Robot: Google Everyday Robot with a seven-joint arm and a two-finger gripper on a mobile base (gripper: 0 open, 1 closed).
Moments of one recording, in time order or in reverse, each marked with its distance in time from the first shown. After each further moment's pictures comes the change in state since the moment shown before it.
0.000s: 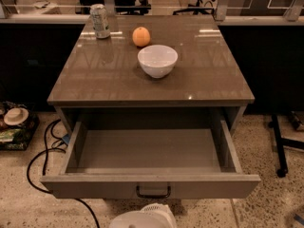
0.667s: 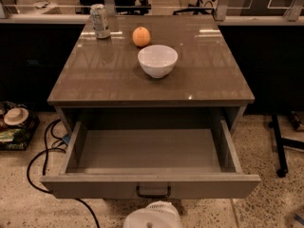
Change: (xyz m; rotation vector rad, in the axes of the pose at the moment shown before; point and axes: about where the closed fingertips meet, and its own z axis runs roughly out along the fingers) arm 0.004 -0.003 0.006 0.015 -0.038 0.012
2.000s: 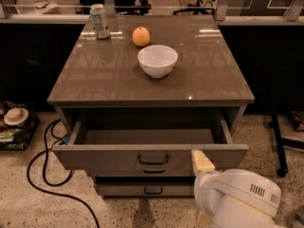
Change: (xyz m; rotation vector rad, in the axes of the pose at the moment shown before) arm 0.093 -0.049 0.083 0.084 -0.239 0.139
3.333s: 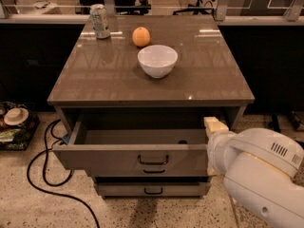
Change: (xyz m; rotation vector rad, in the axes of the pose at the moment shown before) arm 0.040 -0.107 -0.029 0.164 0.073 -0.029
